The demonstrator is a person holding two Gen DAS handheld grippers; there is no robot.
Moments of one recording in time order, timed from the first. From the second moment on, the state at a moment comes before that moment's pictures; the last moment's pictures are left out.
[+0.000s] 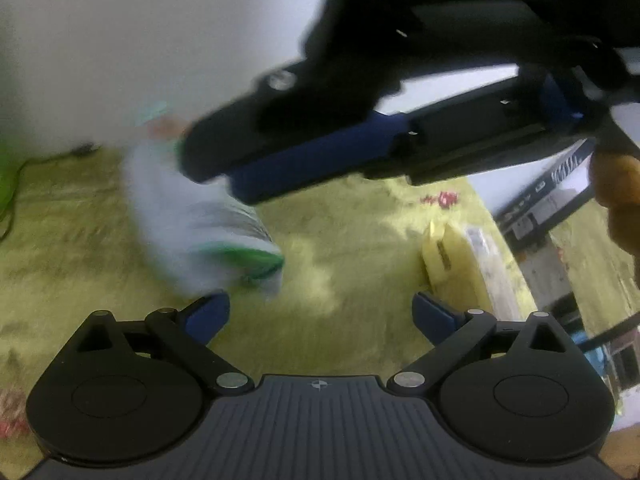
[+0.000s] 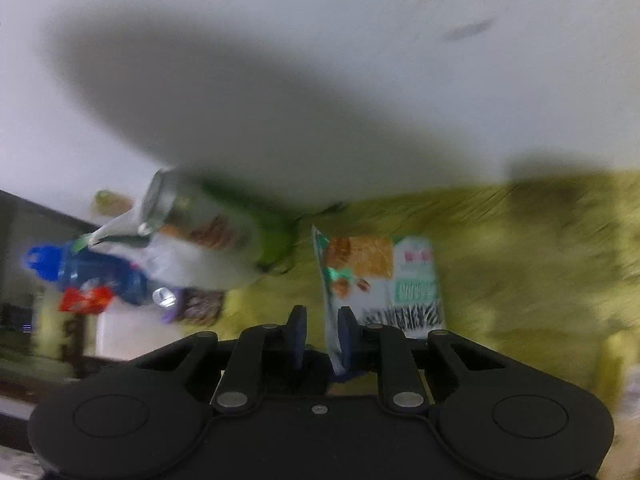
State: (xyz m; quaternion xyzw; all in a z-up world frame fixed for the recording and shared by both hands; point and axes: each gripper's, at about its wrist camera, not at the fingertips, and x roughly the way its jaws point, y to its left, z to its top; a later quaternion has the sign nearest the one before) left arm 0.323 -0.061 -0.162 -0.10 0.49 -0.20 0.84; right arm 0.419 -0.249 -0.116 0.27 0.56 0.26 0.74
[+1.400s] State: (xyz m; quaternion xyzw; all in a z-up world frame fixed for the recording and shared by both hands) left arm 0.325 -0.007 -0.169 -0.12 0.49 -0.22 0.84; right arm 0.427 -0.263 -0.183 0.39 0.58 0.17 0.69
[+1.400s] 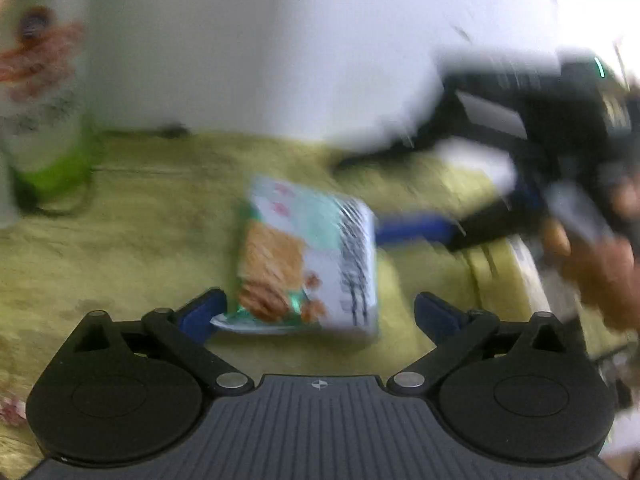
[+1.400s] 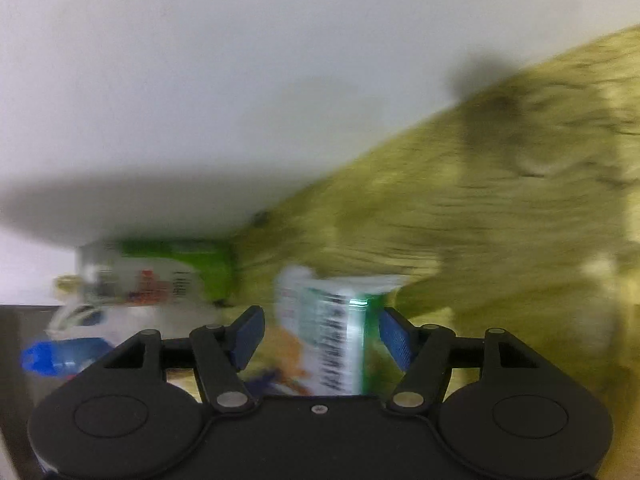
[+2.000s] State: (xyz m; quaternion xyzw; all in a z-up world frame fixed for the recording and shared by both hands) left arm 0.334 0.009 -0.167 -0.12 0.46 -0.16 0.87; right arm 0.404 -0.277 -0.189 0.40 0.61 0.13 0.68
